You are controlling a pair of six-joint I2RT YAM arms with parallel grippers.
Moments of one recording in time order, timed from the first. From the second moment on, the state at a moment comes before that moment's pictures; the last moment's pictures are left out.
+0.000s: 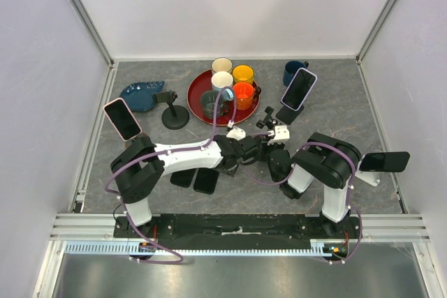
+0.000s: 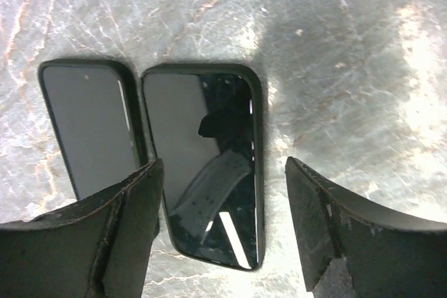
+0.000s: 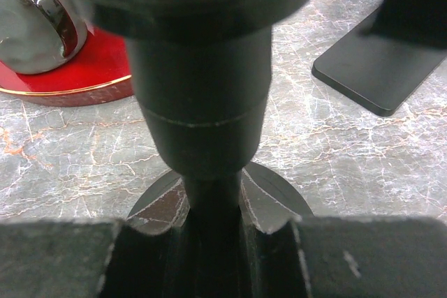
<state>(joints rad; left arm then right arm) -1.06 1.80 1.18 -0.81 -0.57 -0.65 0.80 1.90 0.30 1.45 0.65 0.21</state>
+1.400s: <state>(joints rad) -0.71 0.74 0.91 -0.54 -0.44 -0.25 0.49 1.58 0.21 1.27 0.69 0.25</state>
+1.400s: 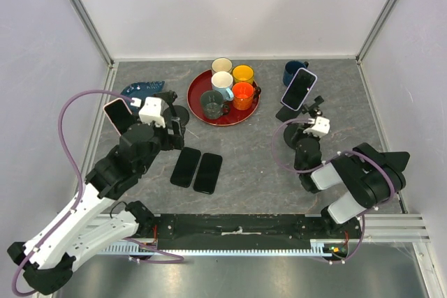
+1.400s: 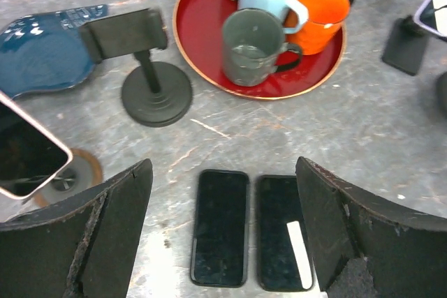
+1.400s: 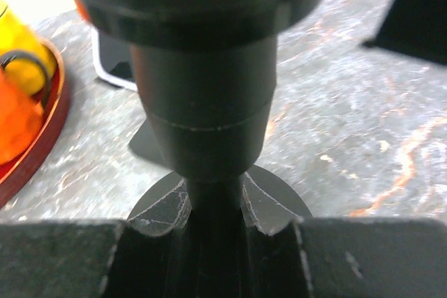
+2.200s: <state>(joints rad) -0.68 0.51 0.75 -0.44 -0.55 -0.18 0.33 1.62 0.31 1.07 0.86 0.55</state>
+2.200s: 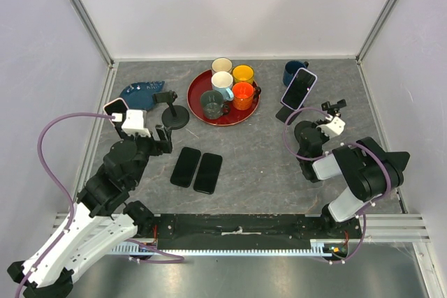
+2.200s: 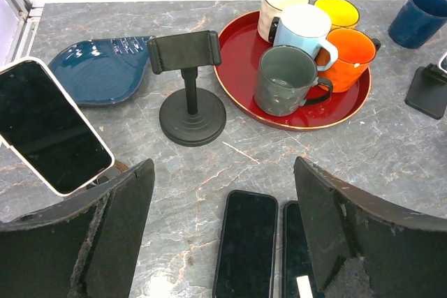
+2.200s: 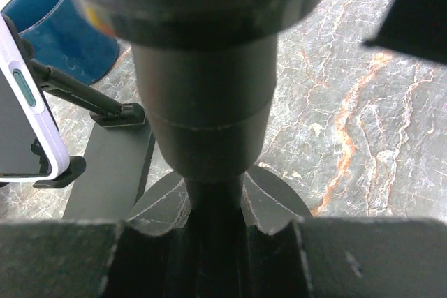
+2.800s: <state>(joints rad) -0.67 0.44 0.71 -0.40 -0.55 -0.16 0.35 1.53 0.34 0.77 0.84 0.60</state>
